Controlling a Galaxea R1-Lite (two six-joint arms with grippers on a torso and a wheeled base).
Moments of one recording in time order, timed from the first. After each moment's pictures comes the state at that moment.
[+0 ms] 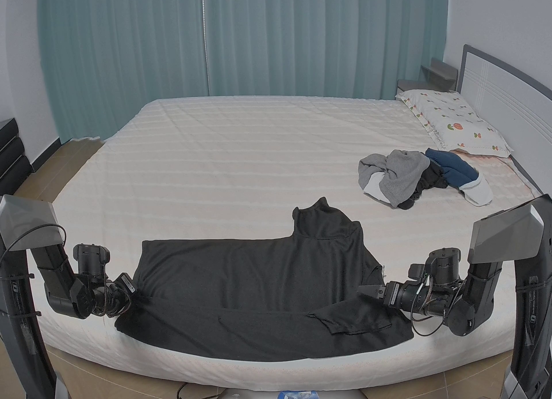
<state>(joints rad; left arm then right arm) 0.12 2.27 -0.52 -0.91 -0.07 -0.70 0.25 2.39 -0.48 -1.35 0.33 0.53</state>
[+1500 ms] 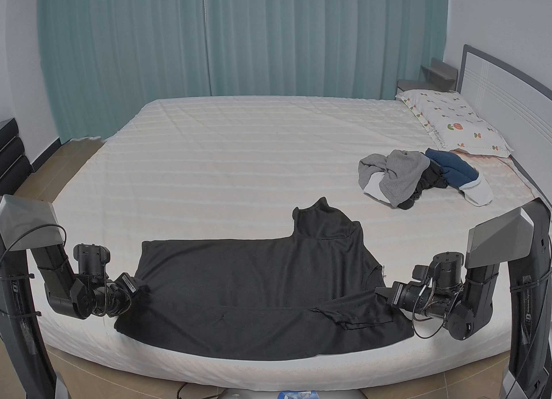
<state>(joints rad) 0.12 2.27 -0.51 -0.92 -0.07 -0.70 0.22 2.46 -0.45 -1.48 0.30 0.52</state>
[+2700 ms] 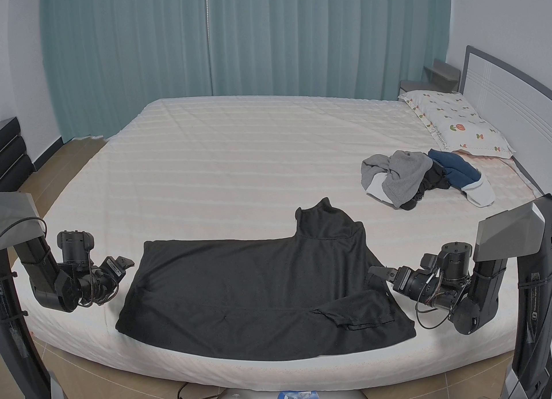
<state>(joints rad) 0.16 2.15 -0.50 -0.91 -0.07 -0.76 0.19 2.40 -0.46 -1.51 0.31 0.66</state>
